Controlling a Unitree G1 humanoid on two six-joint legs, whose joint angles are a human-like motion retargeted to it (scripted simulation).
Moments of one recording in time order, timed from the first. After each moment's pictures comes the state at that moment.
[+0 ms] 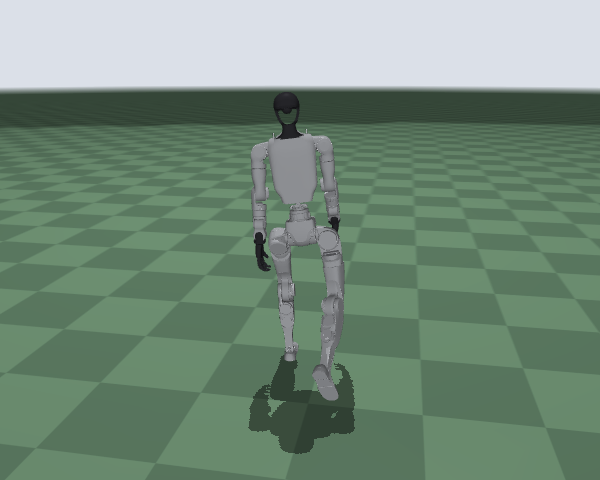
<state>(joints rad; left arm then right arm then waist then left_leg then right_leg) 0.06 0.11 0.23 1.59 0.39 -0.13 0.04 -0.11 -0.02 -0.05 1.22 0.01 -0.25 0.04 0.12 0.01 -0.06 -0.47 0.09 0.03 0.53 -0.21 -0.05 0.19 -0.05 -0.31 0.61 0.28 -0.17</state>
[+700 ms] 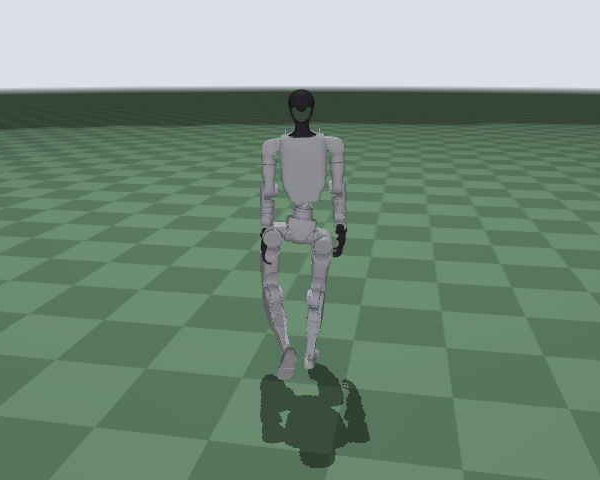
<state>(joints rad) 0.12 0.06 0.17 1.43 0.43 -0.18 0.07 0.04 -0.02 -0.11 1.43 0.01 -0.20 0.01 -0.09 -0.21 -0.08 -0.13 -0.07 0.31 1.01 0.14 0.24 -0.22 -0.17 -0.22 0.27 -0.15 -0.10</state>
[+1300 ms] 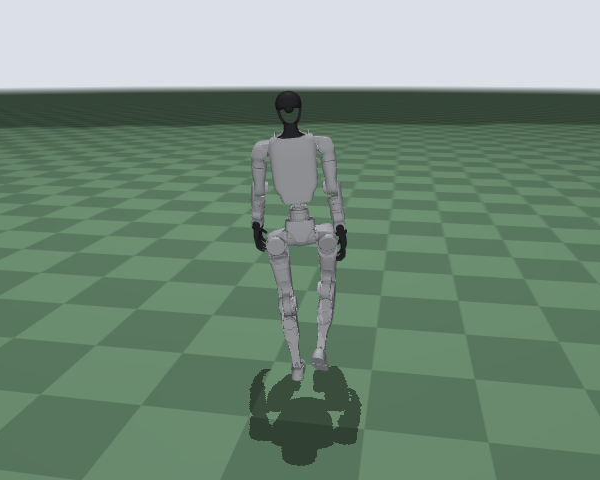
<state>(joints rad) -0.21 0.15 0.21 1.37 0.38 -0.12 -0.04 0.12 -0.06 -0.10 1.42 -0.16 -0.23 -0.02 -0.04 -0.01 -0.06 -0.09 -0.09 -0.03 0.16 -0.12 0.16 -0.41 -0.03 -0.25 0.98 0.14 0.04</state>
